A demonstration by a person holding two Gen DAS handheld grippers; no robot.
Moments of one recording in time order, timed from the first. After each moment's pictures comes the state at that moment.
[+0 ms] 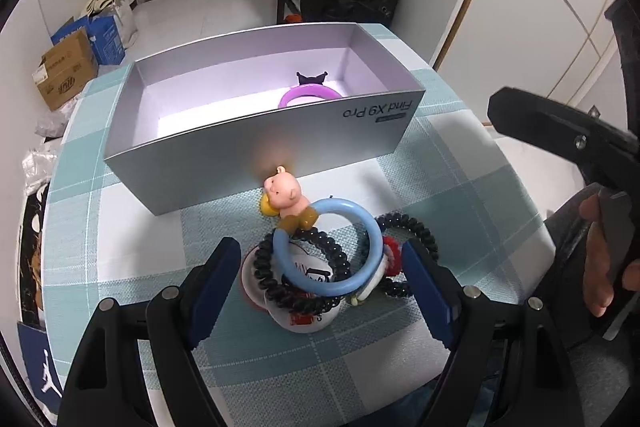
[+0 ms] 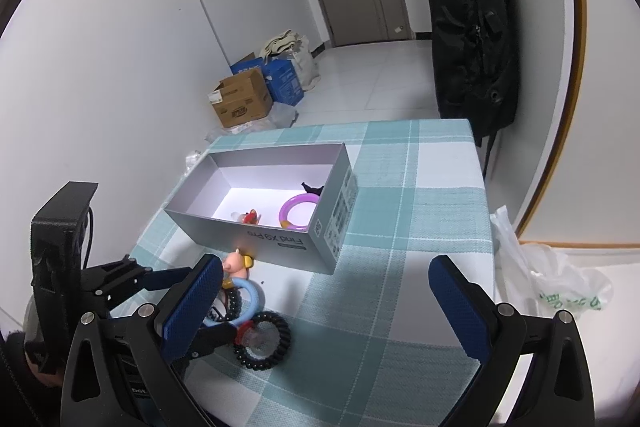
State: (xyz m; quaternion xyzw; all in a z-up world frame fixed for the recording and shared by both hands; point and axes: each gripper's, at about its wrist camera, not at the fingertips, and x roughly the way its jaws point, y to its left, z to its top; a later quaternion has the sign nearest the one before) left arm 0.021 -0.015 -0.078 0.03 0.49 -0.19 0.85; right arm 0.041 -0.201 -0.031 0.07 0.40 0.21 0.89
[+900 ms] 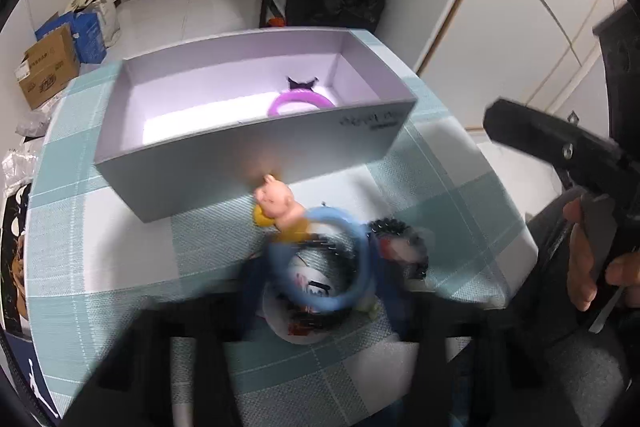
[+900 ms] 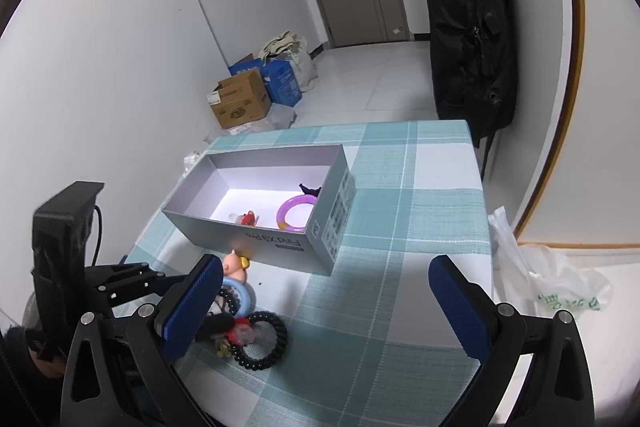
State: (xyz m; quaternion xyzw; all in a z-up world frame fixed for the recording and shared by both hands) left arm 0.030 -0.008 -0.076 0.00 0.49 -0.23 0.84; right arm 0.042 -0.203 -0.032 0.07 0.40 0.21 0.89
